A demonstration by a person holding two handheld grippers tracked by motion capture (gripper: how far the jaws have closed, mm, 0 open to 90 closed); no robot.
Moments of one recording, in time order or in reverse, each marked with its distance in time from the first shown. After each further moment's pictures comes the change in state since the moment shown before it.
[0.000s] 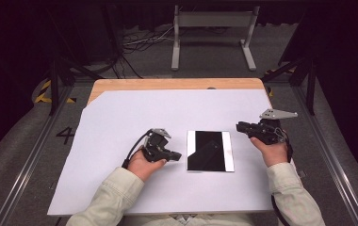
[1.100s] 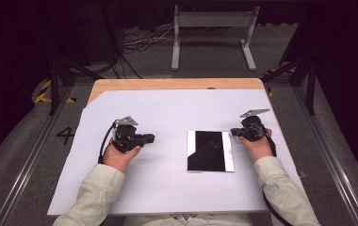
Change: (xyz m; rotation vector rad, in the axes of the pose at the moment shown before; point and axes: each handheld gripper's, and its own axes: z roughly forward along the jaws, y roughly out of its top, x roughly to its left) left arm 0.037 -0.024 -0.067 -0.221 0.210 -0.066; right arm -0.012 -0.011 0.062 0.302 -0.122 0.038
